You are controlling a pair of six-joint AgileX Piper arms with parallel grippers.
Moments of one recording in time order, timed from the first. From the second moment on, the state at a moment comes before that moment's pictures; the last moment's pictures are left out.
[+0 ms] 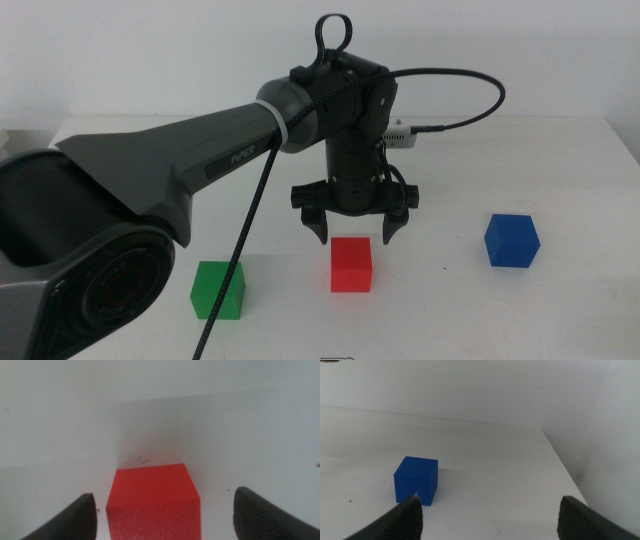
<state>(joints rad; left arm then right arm) -0.69 2.21 -1.94 -0.05 1.22 -0.58 -0.07 0.01 0.03 0.10 0.16 -0.20</state>
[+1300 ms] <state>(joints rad) -0.49 1.40 -1.37 0.12 1.25 -0.45 -0.07 0.01 0.03 0.10 0.16 -0.20</state>
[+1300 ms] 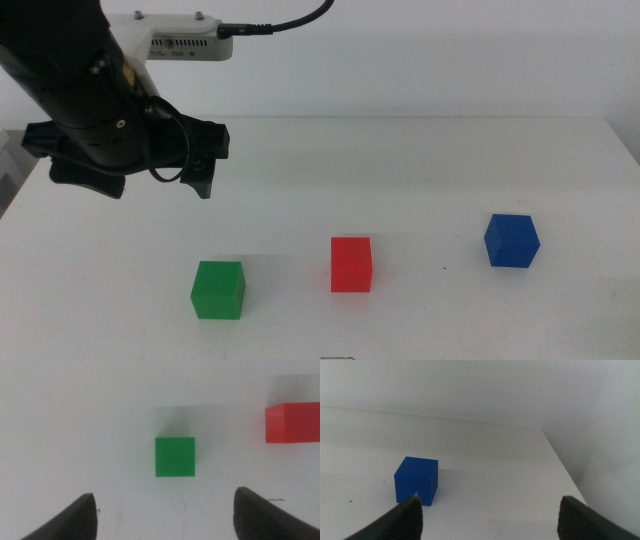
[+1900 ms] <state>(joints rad) -0.49 1.42 -1.37 0.15 1.24 -0.44 -0.07 0.01 0.03 0.10 0.16 -0.20</state>
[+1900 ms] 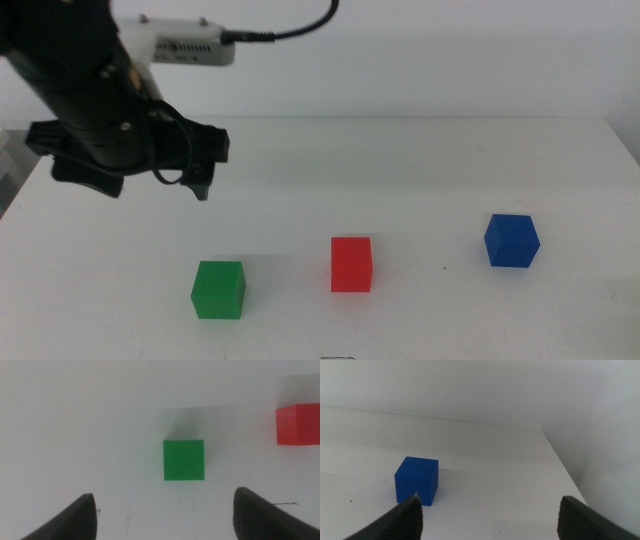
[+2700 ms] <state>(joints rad) -0.49 1.67 -1.25 0.07 1.15 -0.36 -0.07 0.01 0.03 0.10 0.16 -0.20</state>
